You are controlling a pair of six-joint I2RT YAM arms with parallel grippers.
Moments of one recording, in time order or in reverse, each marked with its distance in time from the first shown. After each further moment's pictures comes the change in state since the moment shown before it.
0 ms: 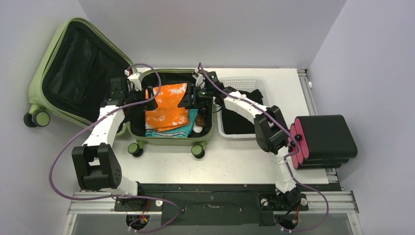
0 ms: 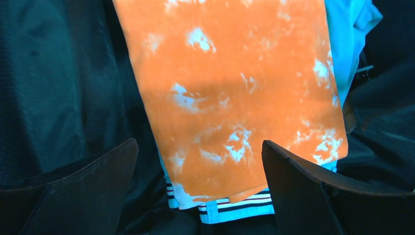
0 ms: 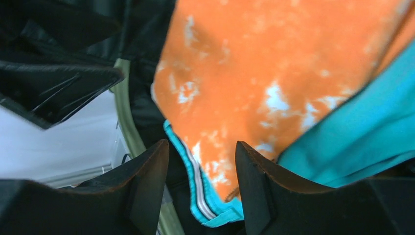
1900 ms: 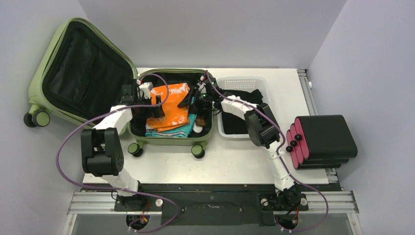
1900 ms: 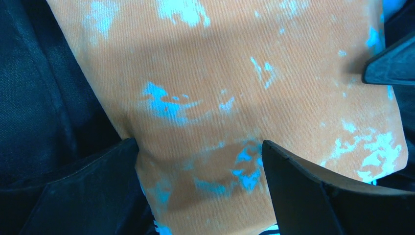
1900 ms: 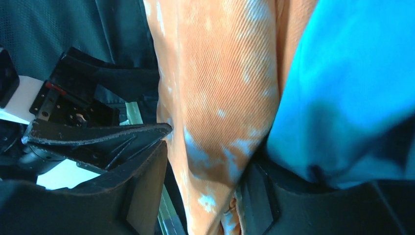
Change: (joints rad) left arm -0.036 0.167 -0.098 0.114 0.058 0.031; right arm -0.034 0.200 0.014 0.148 -0.046 0.395
